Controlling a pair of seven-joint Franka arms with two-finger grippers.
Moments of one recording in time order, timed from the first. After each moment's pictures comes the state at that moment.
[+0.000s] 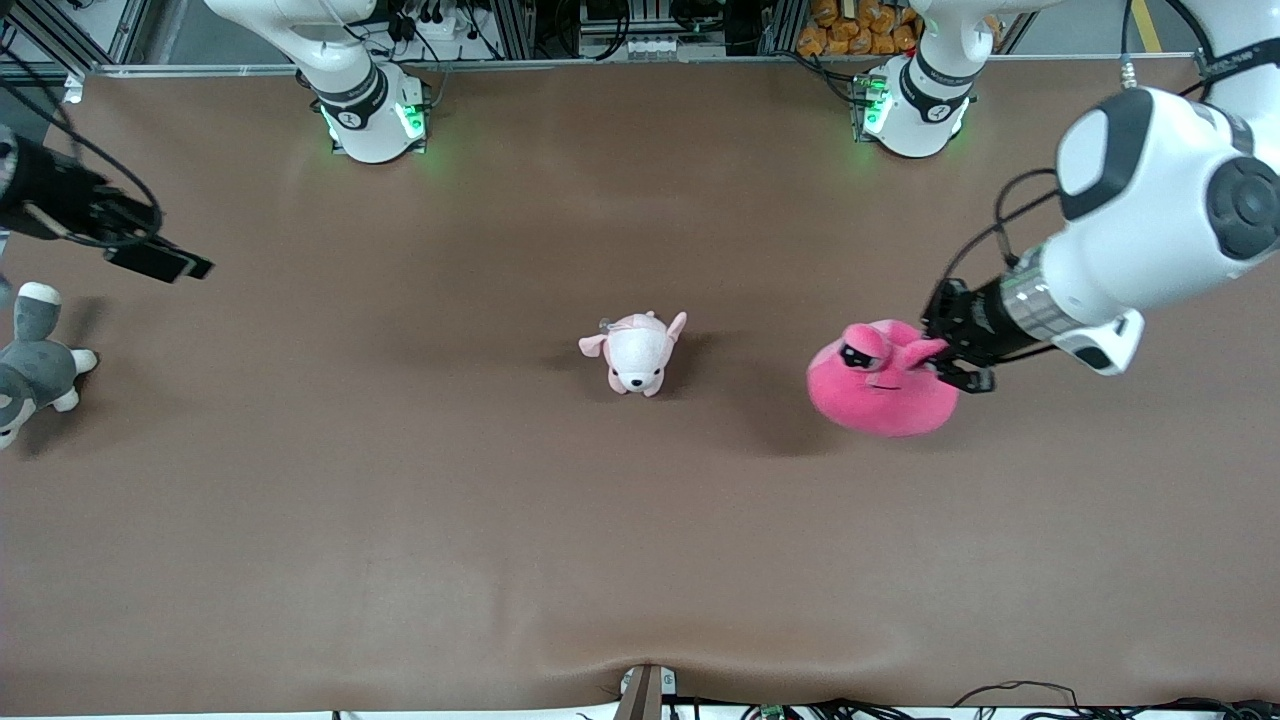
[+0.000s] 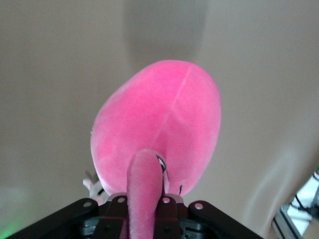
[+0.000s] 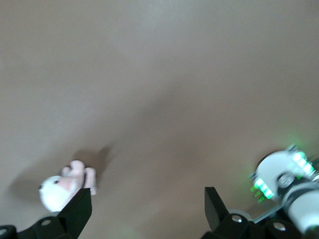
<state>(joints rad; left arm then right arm) 0.07 0.20 -0.38 -1.64 -0.18 1.86 -1.99 0.01 0.07 0.02 -1.45 0.24 1.35 0.91</state>
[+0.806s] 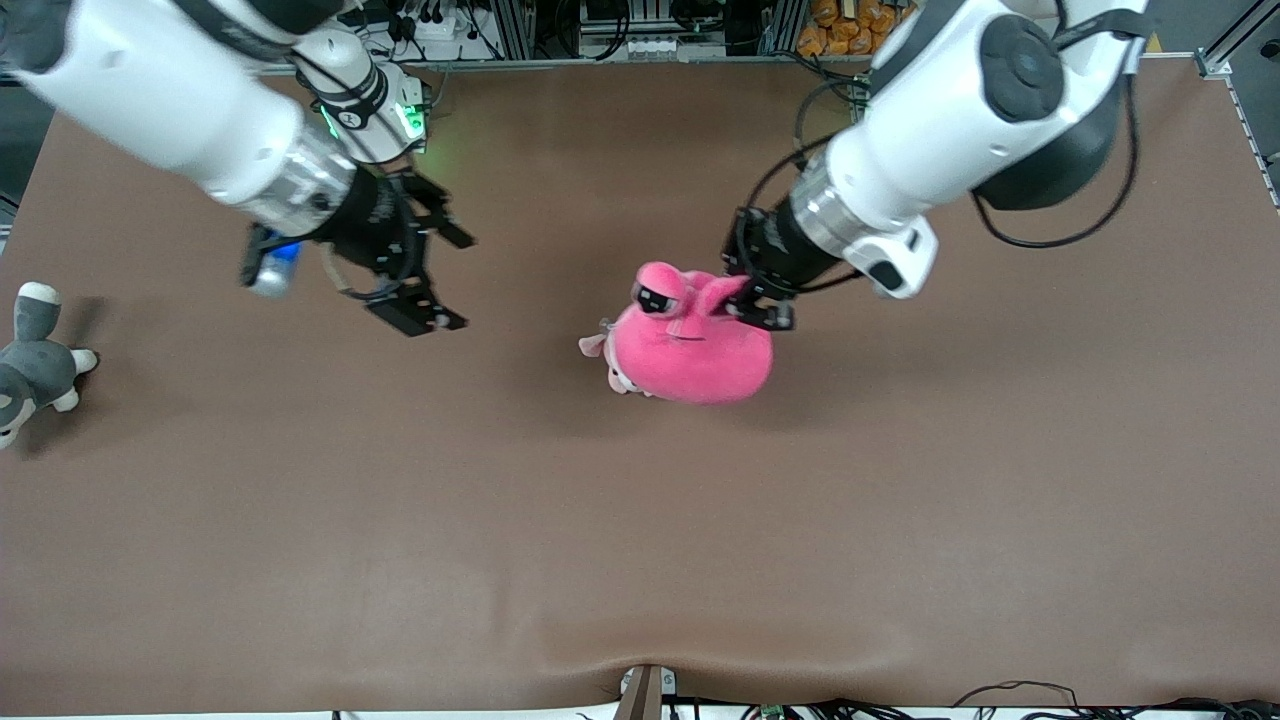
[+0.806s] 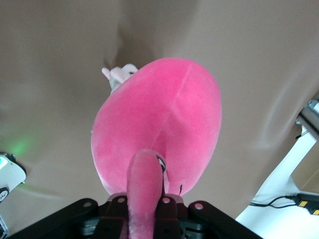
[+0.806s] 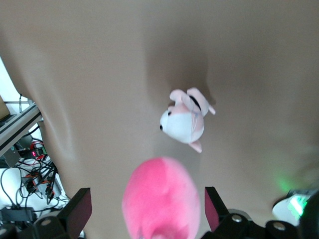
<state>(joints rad) -0.20 0.31 -0.45 -1.38 -0.24 1.92 -2.32 0.42 0.18 0.03 -1.45 0.39 1.84 2.00</state>
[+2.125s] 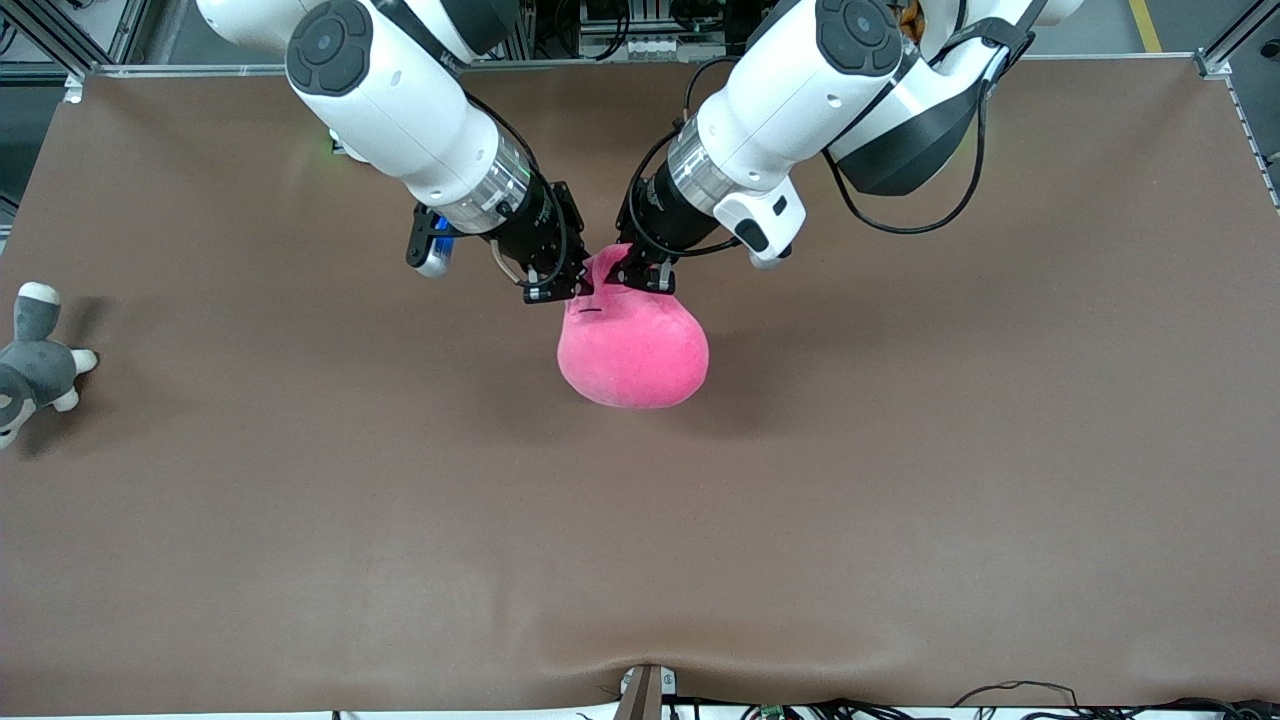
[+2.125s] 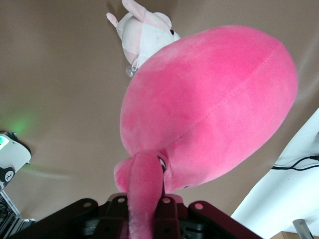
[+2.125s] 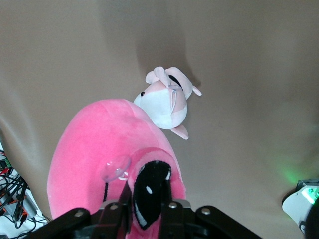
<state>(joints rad) -0.35 0.36 -0.45 -1.38 -0.24 2.08 -2.37 0.59 0.27 0.03 -1.45 0.32 1.93 2.19</state>
